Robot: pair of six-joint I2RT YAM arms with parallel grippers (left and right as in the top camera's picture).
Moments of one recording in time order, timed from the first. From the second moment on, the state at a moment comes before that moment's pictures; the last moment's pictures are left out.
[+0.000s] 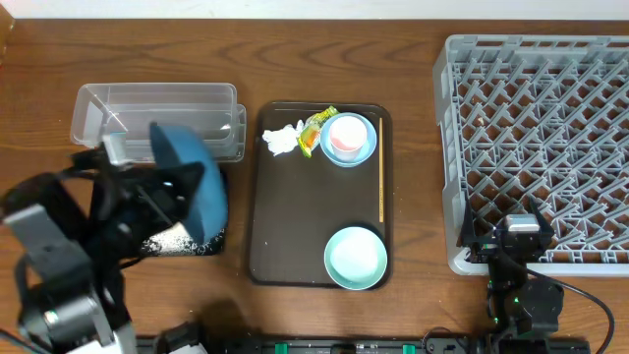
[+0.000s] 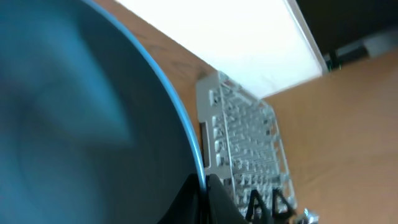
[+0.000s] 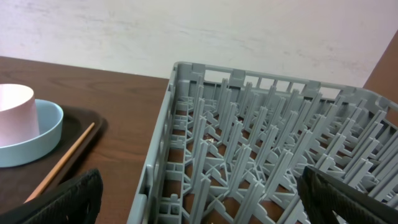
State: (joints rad) left arm 0.33 0.82 1.11 -0.90 0.90 -0.46; right arm 0.00 0.01 0.01 -0.07 0.01 -0.12
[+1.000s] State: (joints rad) left arm -0.72 1.48 1.11 -0.71 0.04 -0.53; right arm 0.00 0.01 0.01 -0.07 0.01 -0.12
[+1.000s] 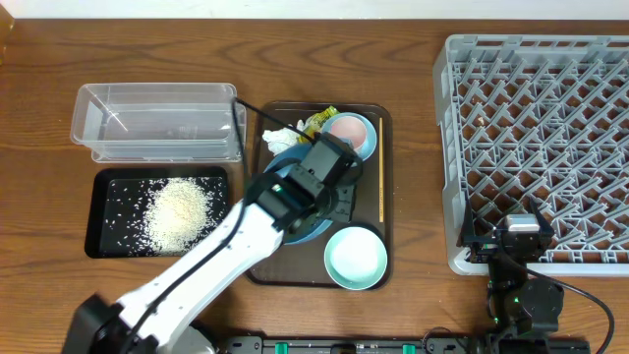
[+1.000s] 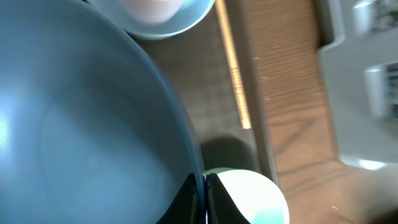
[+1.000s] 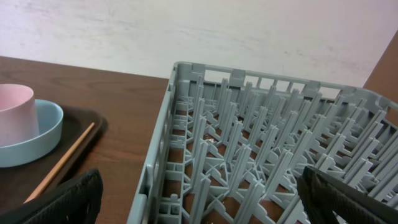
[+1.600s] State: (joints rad) left arm -0.72 1.60 1.11 -0.70 0.00 -0.59; right arm 0.00 0.01 0.01 -0.07 0.01 -0.12
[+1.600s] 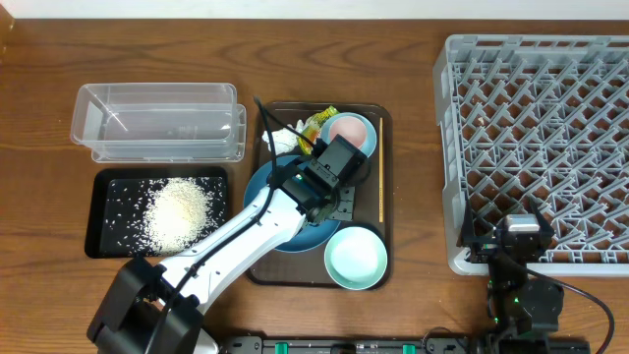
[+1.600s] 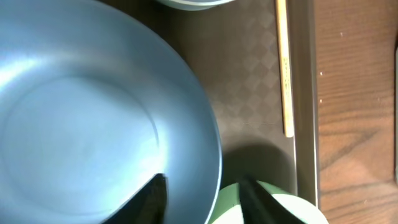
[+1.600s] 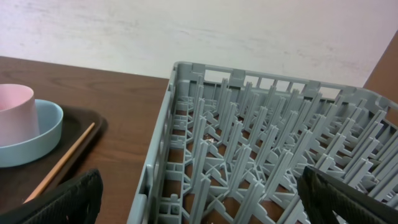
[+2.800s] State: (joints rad) left arm 0.32 0.89 1.14 -1.10 -0.26 -0.59; right arm 0.00 0.01 0.01 0.06 -0.16 -0.03
